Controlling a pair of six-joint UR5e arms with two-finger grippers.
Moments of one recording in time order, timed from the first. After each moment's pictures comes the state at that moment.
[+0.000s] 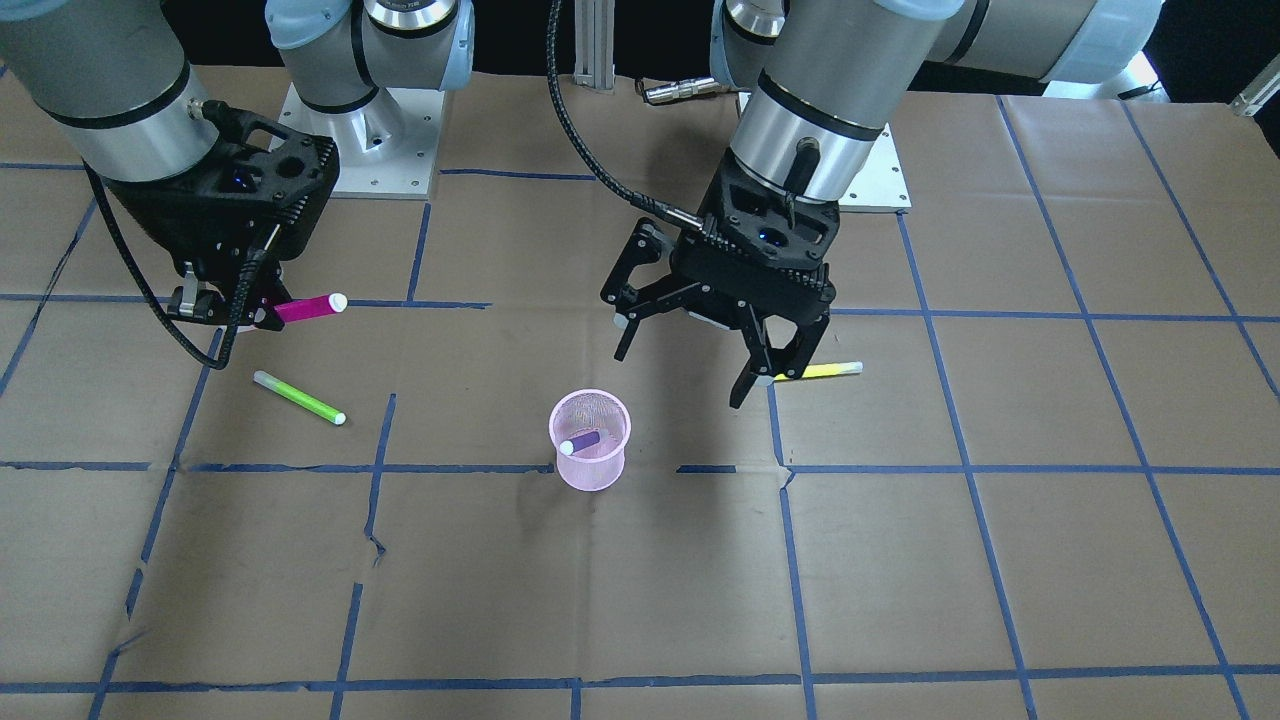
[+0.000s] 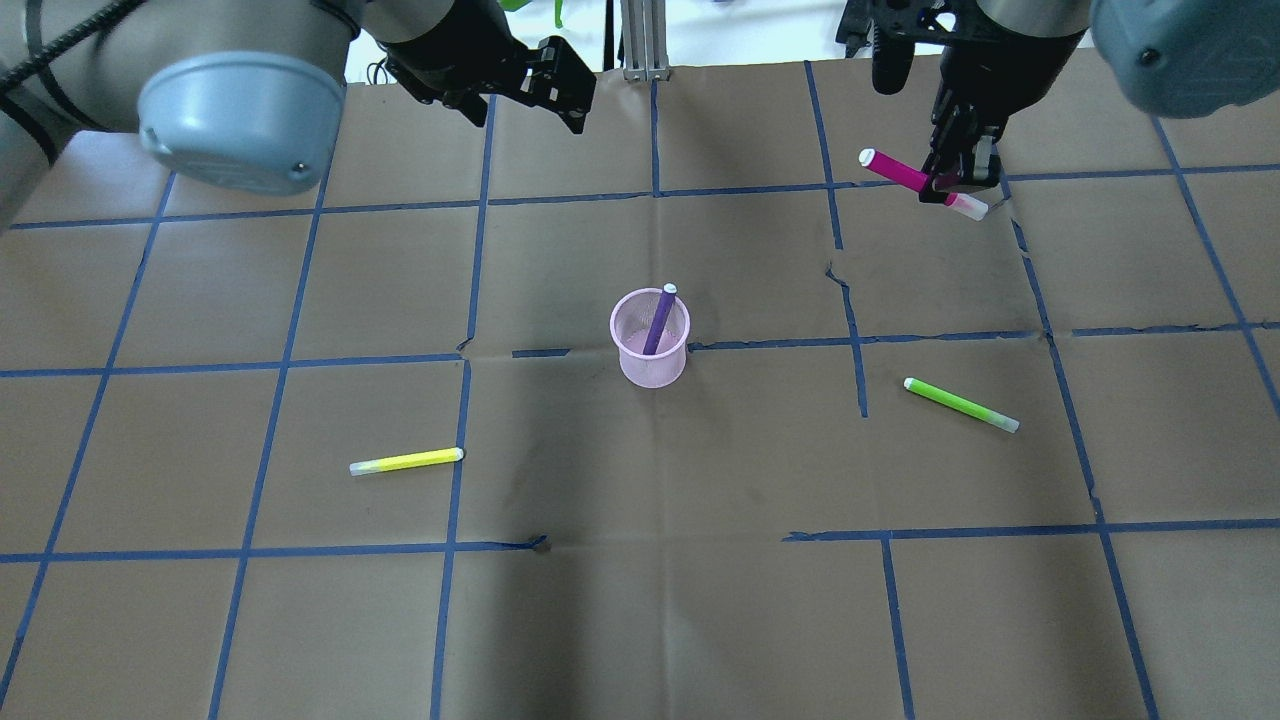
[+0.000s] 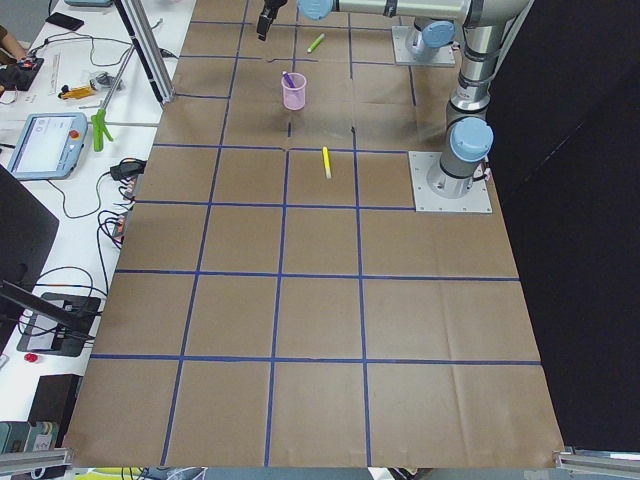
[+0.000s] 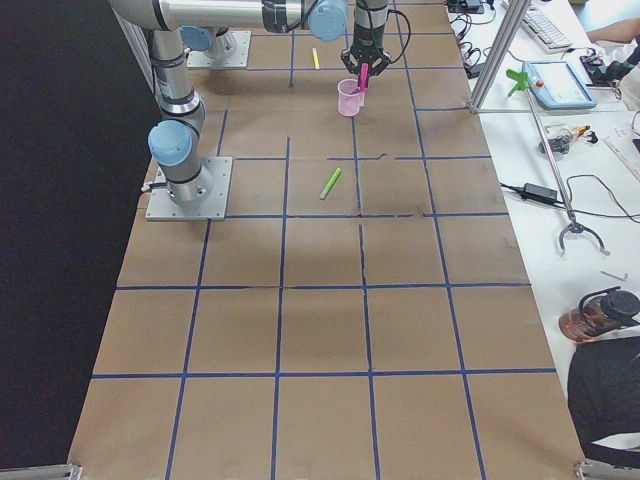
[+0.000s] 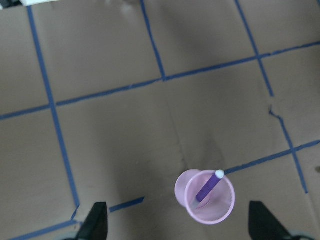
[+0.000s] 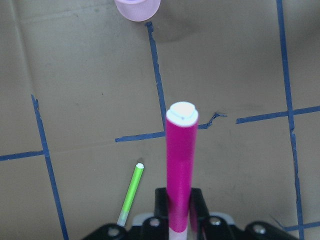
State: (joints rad) left arm -1.72 -1.73 -1.45 -1.29 1.43 0.08; right arm 1.56 -1.44 1.48 -1.63 -1.54 -1.42
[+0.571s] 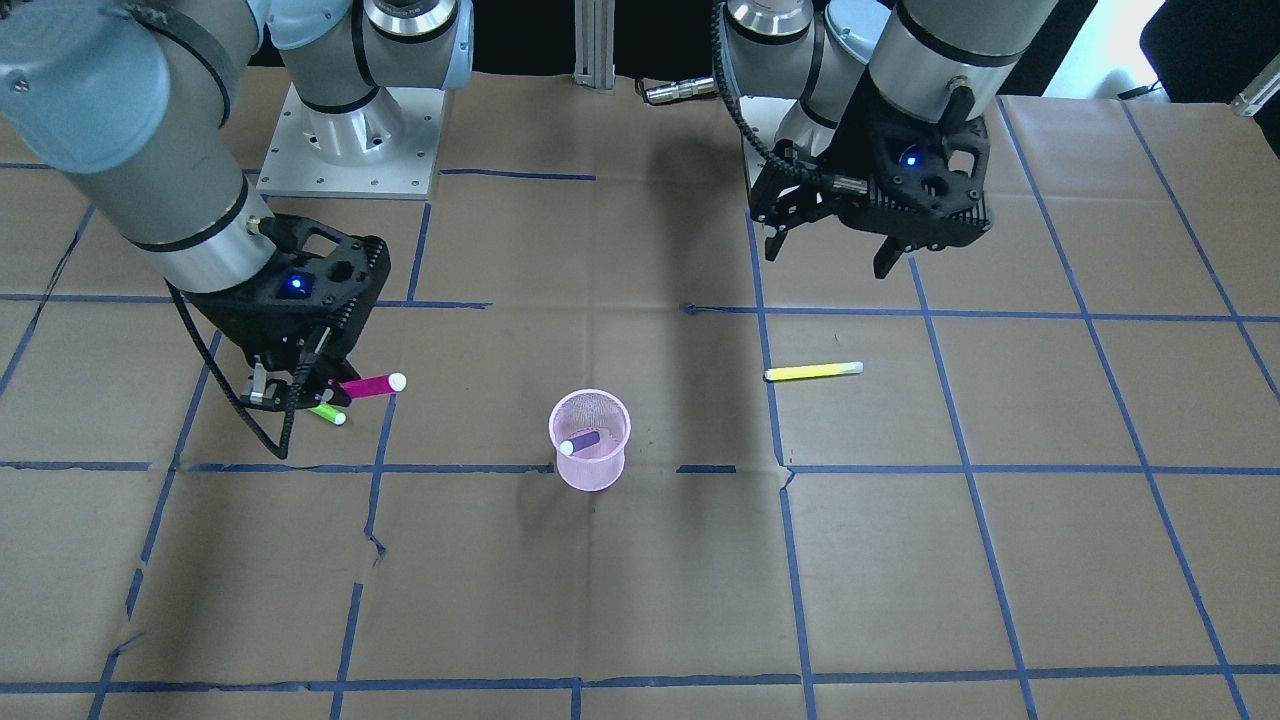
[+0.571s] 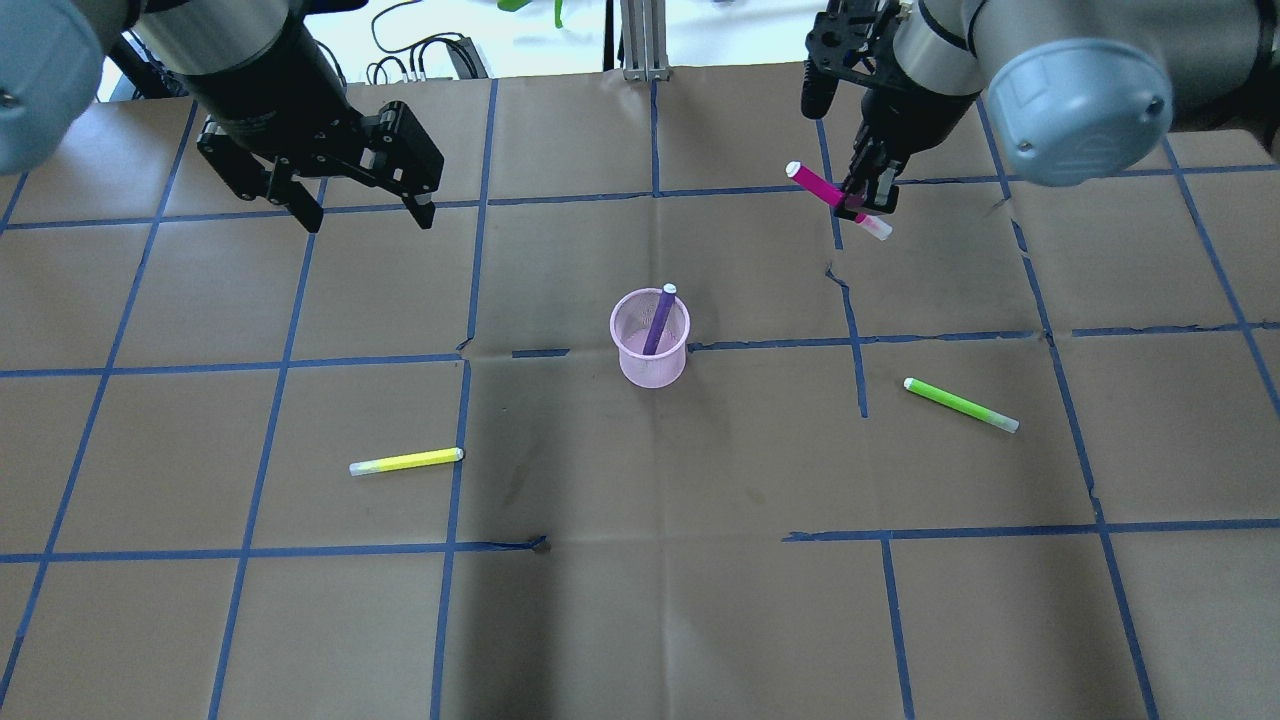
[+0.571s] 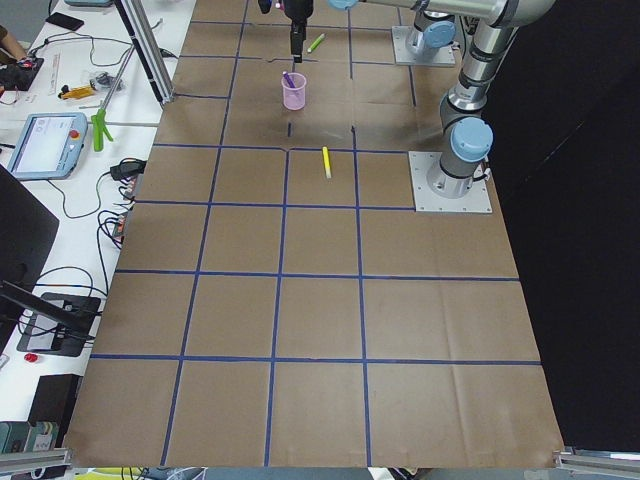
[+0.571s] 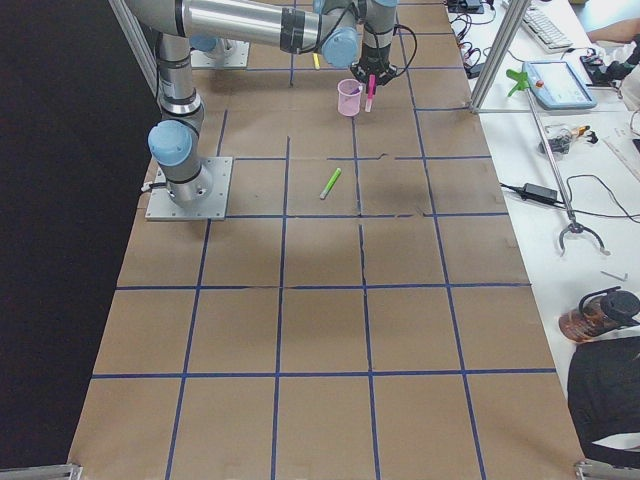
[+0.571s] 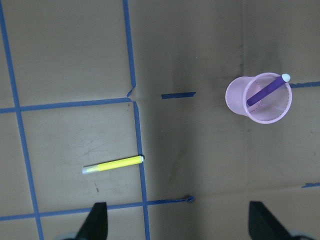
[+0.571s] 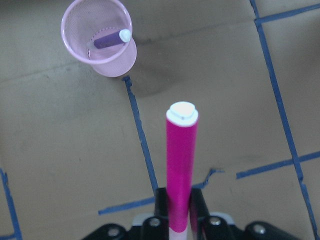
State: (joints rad) left arm -1.59 -1.61 -1.45 -1.69 1.50 0.03; right arm 1.60 -1.37 1.60 -1.88 -1.38 -1.27
